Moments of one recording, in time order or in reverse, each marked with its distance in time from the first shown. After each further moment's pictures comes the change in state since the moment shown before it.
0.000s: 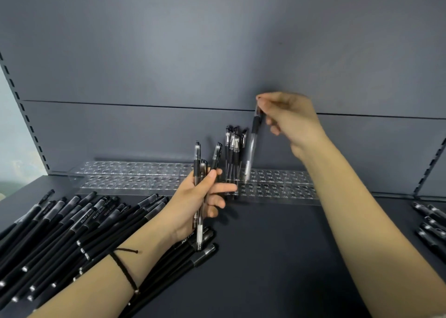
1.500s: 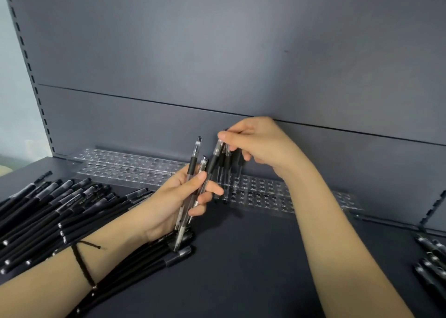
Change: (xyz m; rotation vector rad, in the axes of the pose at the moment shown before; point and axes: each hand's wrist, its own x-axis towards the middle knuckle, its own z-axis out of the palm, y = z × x) left_hand -0.008 0.005 0.009 -0.064 -0.095 0.135; right_hand -0.014 -0.002 0.010 -0.386 -0.420 0.058
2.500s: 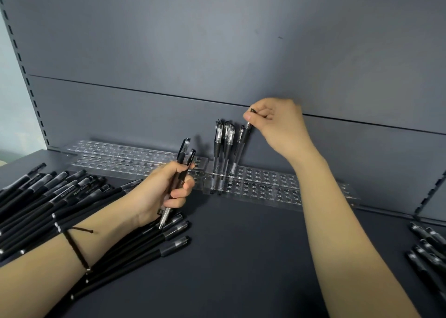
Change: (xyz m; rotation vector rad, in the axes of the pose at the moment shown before) left_hand 0.009 -0.004 -0.024 0.096 0.163 -0.173; right_hand 0.015 0.033 -0.021 -0.186 0.325 -0.227
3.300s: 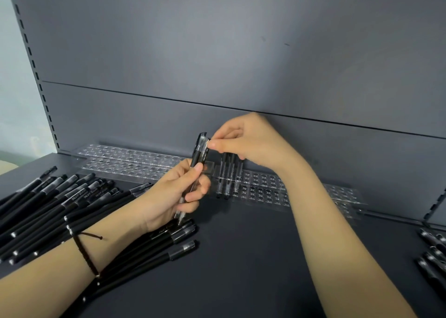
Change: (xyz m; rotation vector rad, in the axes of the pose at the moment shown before) left_hand -0.012 0.004 0.011 -0.028 -0.174 0.185; right_hand -0.015 -0.039 0.023 0.121 -0.425 0.015
